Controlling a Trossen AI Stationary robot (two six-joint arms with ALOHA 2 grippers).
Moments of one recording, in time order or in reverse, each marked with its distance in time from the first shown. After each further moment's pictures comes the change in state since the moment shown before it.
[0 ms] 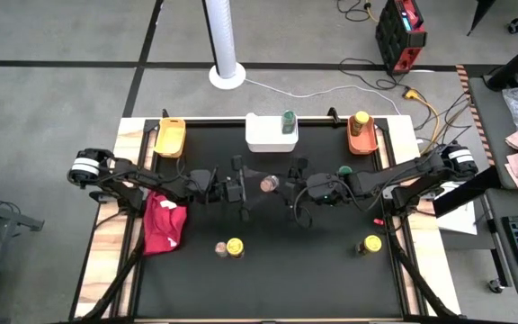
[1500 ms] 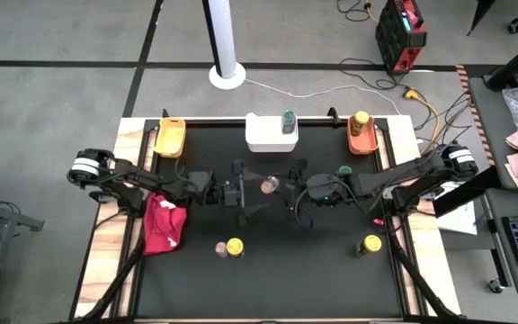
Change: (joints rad) left arm -0.017 0.000 -0.016 0.037 0.077 0.008; right arm 0.004 -0.002 0.000 0.002 0.001 -0.016
